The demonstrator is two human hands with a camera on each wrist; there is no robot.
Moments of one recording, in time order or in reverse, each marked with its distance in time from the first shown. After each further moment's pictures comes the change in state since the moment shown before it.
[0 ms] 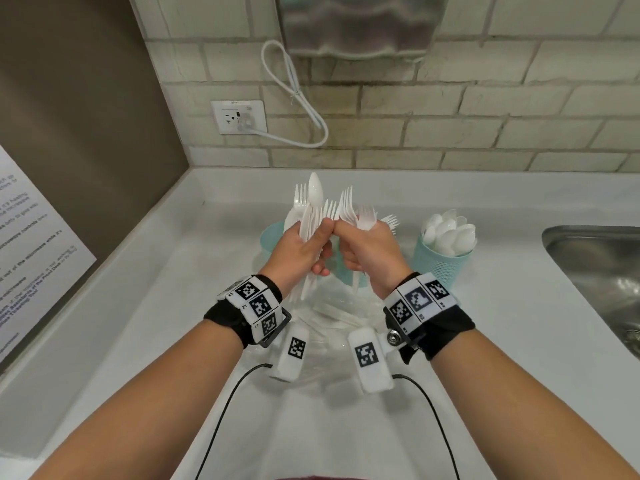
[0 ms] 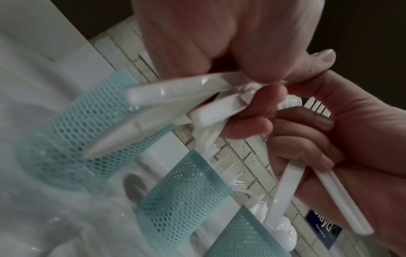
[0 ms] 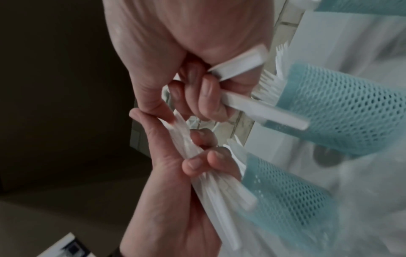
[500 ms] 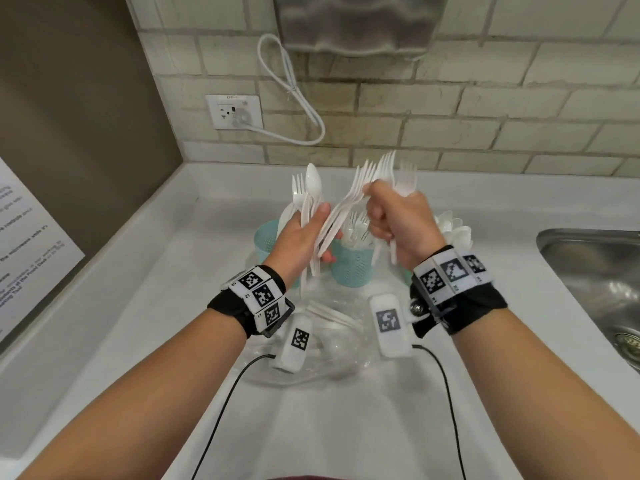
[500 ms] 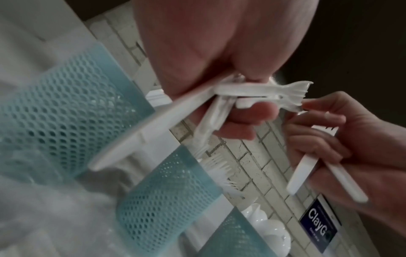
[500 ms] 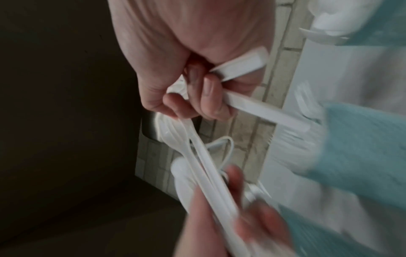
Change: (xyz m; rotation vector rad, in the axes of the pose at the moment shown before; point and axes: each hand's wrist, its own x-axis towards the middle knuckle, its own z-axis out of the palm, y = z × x) left_hand 0.016 0.004 0.011 -0.065 0.079 -0.055; right_hand 0.015 -0.037 -0.033 0.023 0.105 -0.058
